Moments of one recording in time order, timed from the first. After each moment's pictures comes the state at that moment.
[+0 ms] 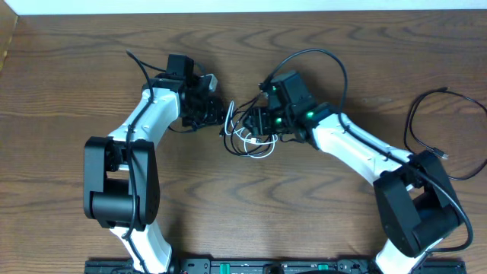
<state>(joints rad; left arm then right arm) -0.12 1.92 1.29 -0.71 0.52 -0.13 0.53 1.85 1.19 -0.30 -0.37 0.49</state>
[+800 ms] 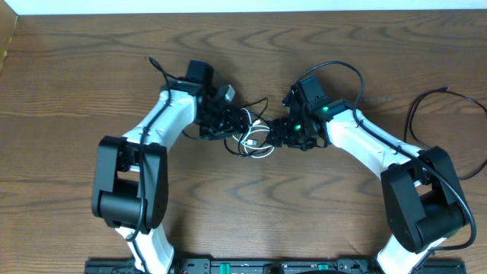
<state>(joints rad) -0.23 1.92 1.29 -0.79 0.56 -0.28 0.46 1.85 1.16 -0.55 -0.40 0.48</state>
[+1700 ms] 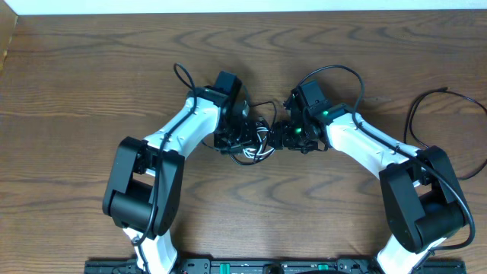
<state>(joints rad) -0.38 1.92 1.26 -0.84 0.46 -0.44 0.46 1.85 1.12 -0.50 -0.39 0.48</state>
